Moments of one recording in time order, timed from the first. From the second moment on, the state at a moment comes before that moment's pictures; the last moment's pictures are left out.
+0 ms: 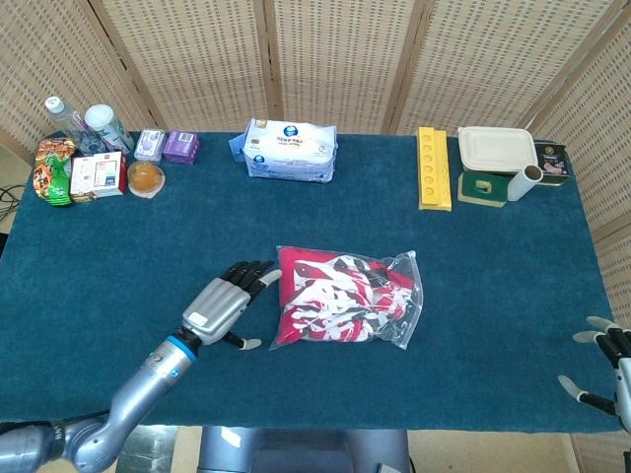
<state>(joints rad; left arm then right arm) -0.65 -1.44 -0.18 -1.88 1.16 0.94 0.53 -0.06 -1.06 0.03 -1.57 -1.56 1.64 0.12</state>
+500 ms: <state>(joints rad) -0.83 -1.70 -0.25 -1.42 1.09 0.91 0.56 -0.08 -1.05 0.03 -1.61 -1.54 1.64 0.08</state>
